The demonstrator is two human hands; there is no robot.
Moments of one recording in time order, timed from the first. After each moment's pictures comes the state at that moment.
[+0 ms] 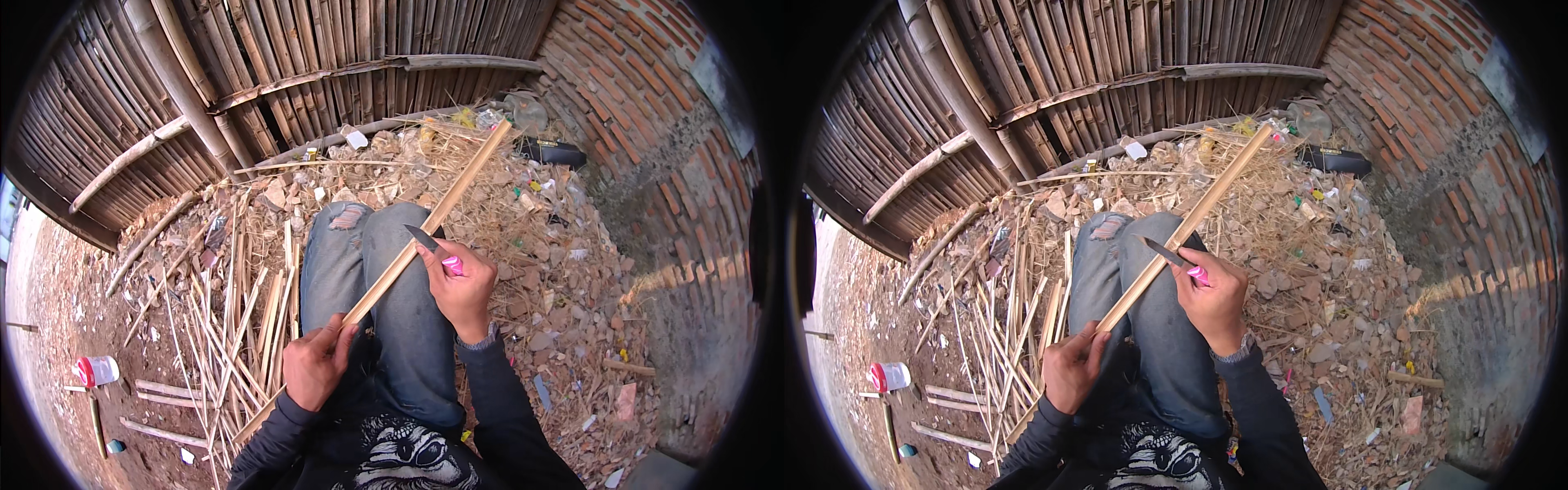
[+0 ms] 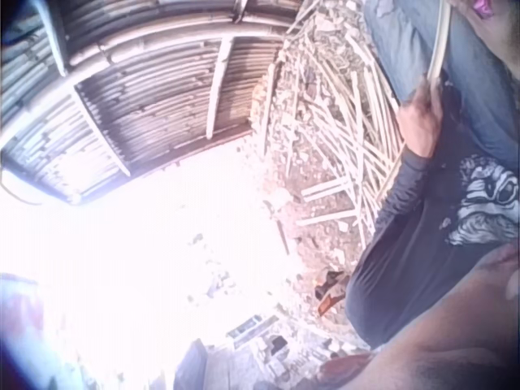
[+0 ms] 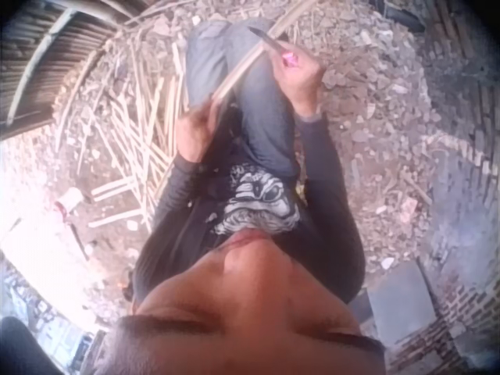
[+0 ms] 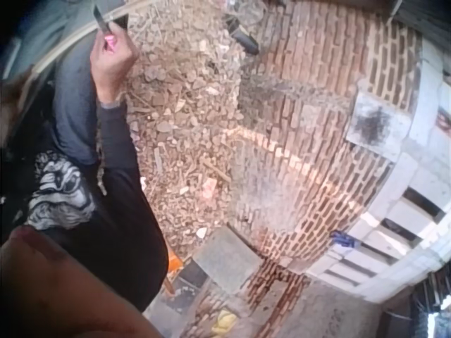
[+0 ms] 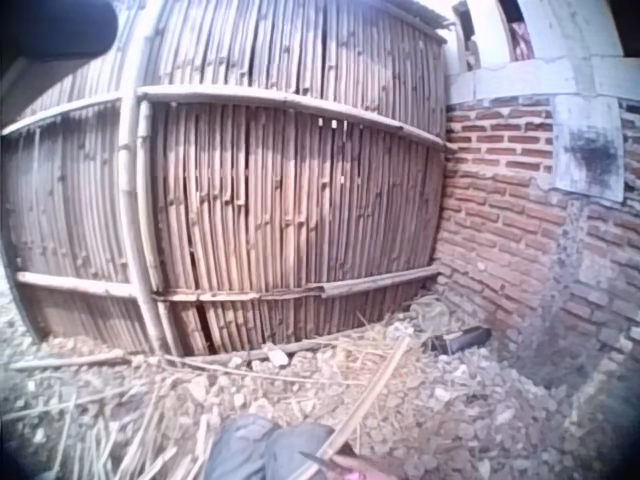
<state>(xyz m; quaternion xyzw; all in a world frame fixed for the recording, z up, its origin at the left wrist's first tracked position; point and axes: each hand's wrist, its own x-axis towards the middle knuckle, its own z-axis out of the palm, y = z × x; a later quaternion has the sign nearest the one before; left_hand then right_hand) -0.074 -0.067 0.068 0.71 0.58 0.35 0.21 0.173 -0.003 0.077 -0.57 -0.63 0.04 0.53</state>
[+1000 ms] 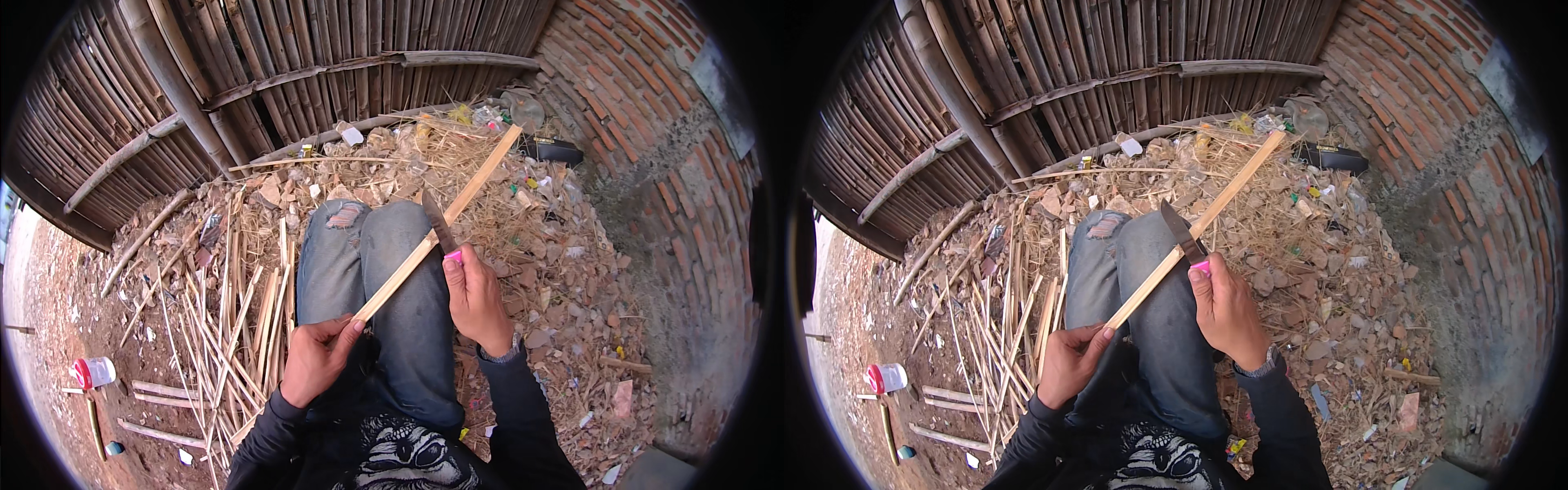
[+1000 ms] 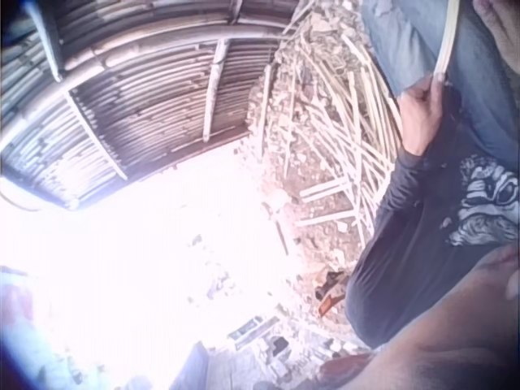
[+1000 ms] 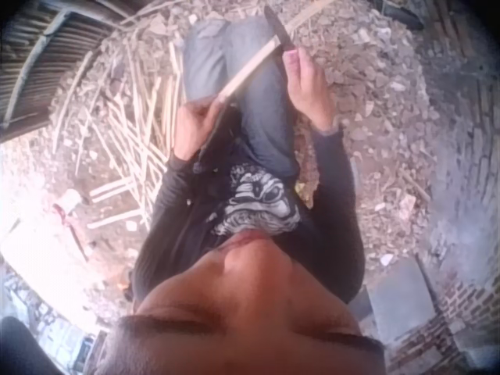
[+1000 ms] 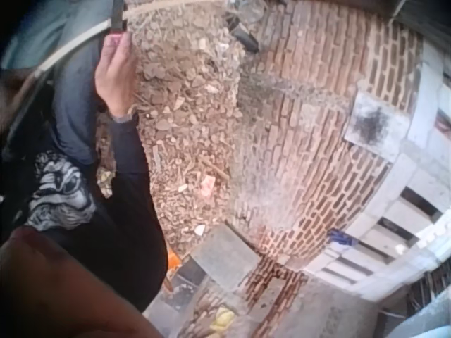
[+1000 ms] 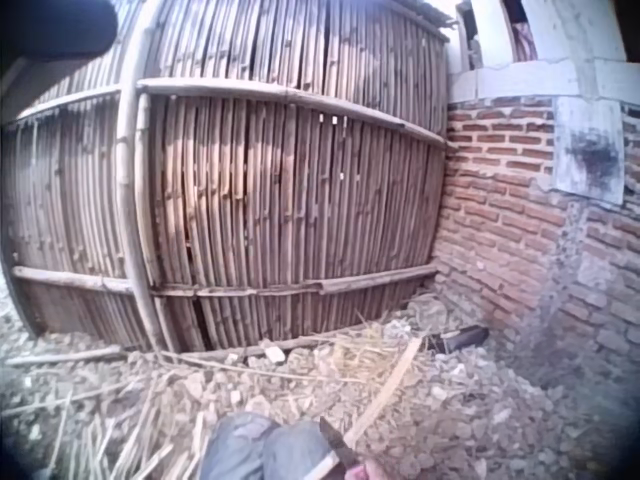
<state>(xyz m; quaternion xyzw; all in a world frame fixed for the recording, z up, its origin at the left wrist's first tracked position) -0.078 -0.049 0.078 0.63 0.55 0.30 0.47 0.194 -0.021 0.089 -0.57 -0.68 0.13 0.45</state>
